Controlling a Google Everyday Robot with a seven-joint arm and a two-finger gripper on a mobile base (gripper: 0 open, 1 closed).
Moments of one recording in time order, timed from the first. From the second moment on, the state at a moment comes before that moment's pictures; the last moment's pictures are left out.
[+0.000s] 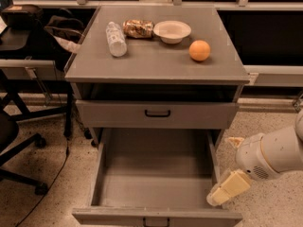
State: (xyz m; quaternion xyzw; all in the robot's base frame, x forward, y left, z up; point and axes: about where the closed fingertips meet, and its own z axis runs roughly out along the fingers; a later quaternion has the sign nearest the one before) arm 0.392 -0.182 0.734 -0.48 0.83 0.16 0.23
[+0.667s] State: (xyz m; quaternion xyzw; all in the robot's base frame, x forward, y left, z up) arm 0.377 -0.196 0.663 -0.43 0.85 0.16 0.26
